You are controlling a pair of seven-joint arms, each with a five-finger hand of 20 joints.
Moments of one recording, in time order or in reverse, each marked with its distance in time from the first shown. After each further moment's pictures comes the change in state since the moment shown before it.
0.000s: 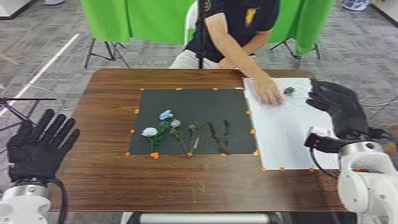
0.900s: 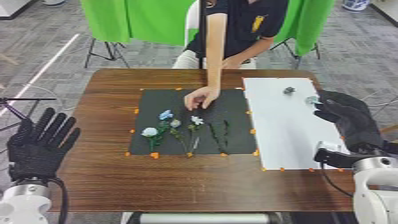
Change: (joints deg) left arm -0.3 -0.1 0.2 0.0 0.3 -0.6 0.0; right arm -6.8 -4.9 7.0 -5.8 -4.1 -7.7 1.2
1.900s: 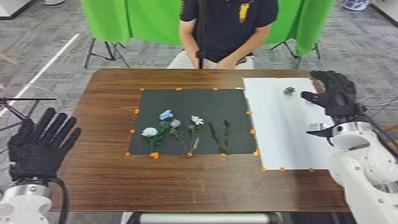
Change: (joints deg) left arm 0.1 0.0 0.2 -0.1 0.2 -0.1 0.0; right arm 21.5 12.2 -16.4 19.7 -54.0 6.3 4.2
